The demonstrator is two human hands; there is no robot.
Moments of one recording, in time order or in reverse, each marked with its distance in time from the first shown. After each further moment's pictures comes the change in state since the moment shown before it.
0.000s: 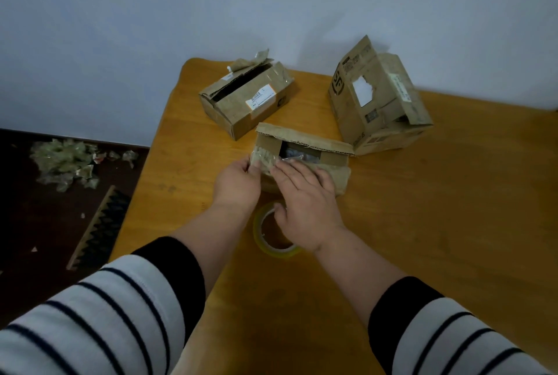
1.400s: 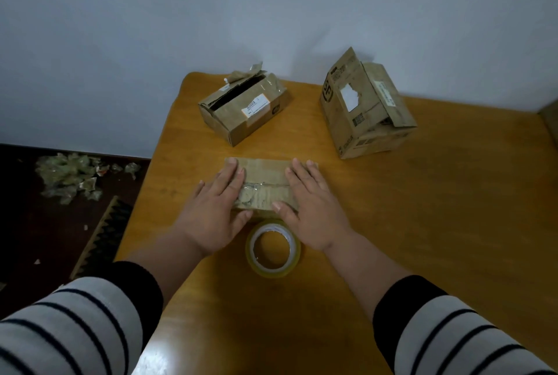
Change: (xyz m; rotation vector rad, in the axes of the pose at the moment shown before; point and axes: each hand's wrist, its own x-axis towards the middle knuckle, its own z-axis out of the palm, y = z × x) left_hand -0.015 -0.057 -0.052 0.987 -0.162 0.654; right_hand -0.022 0.024 0.002 0.244 -0.035 0.064
